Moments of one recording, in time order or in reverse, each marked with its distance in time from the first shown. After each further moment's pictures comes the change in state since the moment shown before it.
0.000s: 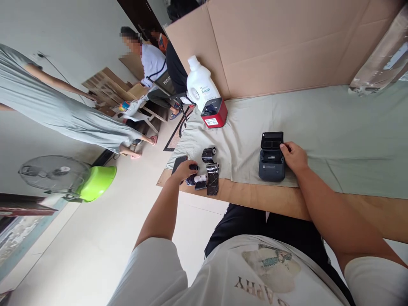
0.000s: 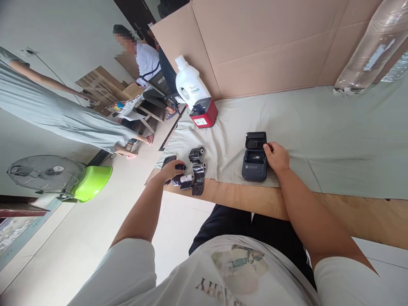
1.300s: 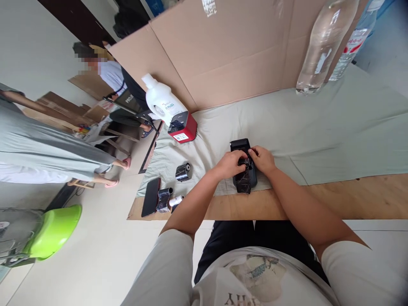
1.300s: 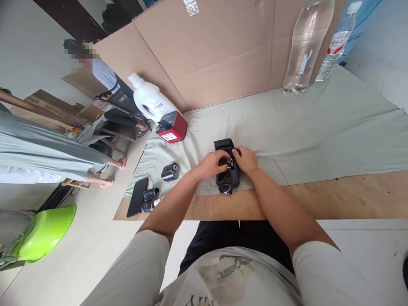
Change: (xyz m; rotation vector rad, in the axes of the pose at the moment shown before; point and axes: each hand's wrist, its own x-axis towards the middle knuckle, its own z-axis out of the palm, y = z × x) left_hand 0.005 0.253 0.128 0.156 -0.267 0.907; right_hand -0.002 -0.013 -0.008 0.019 -0.107 0.064
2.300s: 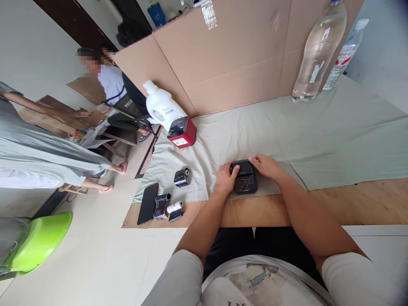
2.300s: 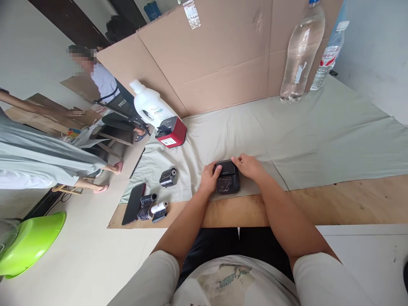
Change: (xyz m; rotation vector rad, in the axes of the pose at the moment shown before) left_hand -0.025 -0.039 0.072 -0.376 0.513 -0.347; right_hand -0.010 -0.006 -0.032 -0.009 -0.237 0.055
